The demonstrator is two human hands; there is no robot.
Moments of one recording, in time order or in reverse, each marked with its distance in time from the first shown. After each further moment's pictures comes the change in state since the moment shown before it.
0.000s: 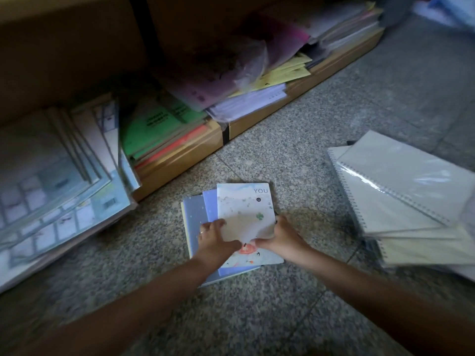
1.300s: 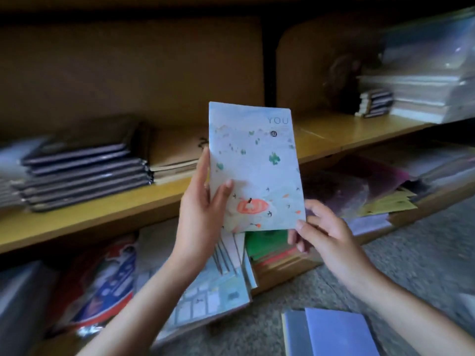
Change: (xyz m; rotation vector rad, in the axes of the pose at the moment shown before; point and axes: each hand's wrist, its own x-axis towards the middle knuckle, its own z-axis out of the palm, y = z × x) left_hand -0.150 0.090 -0.261 -0.469 0.820 0.931; right_hand -0.098 -0.259 -0.066 0.657 -0.146 -1.048
